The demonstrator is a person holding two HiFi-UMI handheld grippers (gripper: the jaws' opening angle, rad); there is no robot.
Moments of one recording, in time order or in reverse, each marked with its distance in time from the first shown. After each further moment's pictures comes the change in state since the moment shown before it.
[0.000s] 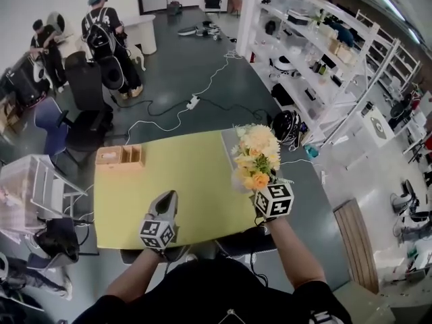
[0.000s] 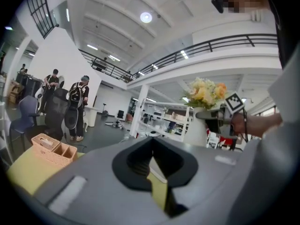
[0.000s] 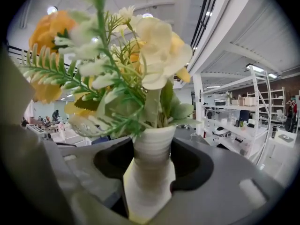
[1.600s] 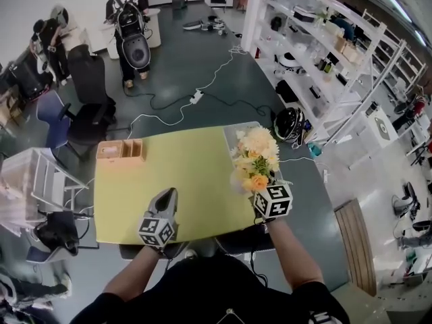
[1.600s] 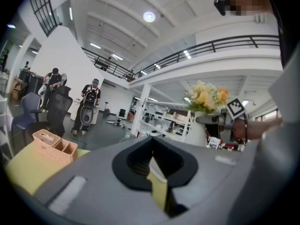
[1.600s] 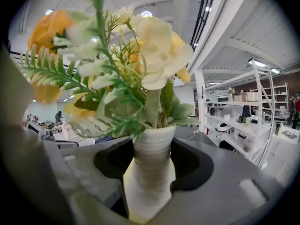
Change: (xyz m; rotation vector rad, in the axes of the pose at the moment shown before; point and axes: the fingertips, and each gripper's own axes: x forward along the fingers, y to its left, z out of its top) left arm 0.002 0.000 -0.005 -0.031 0.009 0.018; right arm 0.008 0.001 -0.022 0.020 0.027 0.036
